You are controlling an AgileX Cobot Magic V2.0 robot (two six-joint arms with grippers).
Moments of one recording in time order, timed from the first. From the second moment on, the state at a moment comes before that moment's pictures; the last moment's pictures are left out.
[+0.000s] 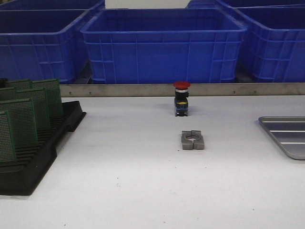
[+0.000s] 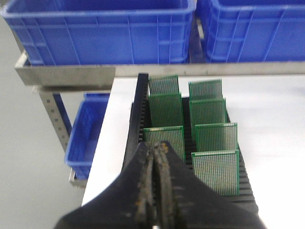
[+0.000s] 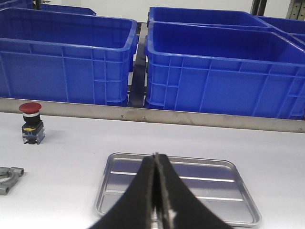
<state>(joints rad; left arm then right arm) -0.02 0.37 -0.51 0.06 0.58 -0.09 -0.05 -0.01 0.03 -0.05 0.04 0.01</state>
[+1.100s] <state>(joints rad) -0.02 1.40 -1.02 -0.38 1.01 1.43 -0.05 -0.01 0.03 -0.05 0.04 0.01</state>
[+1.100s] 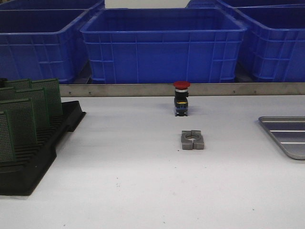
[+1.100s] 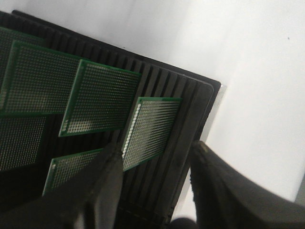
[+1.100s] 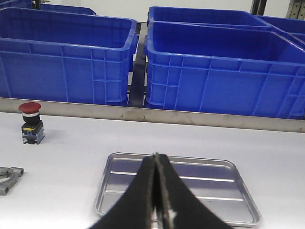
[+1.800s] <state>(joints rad) -0.02 1.56 -1.02 -0.40 0.89 1.55 -0.05 -0.01 0.03 -0.05 0.04 0.01</state>
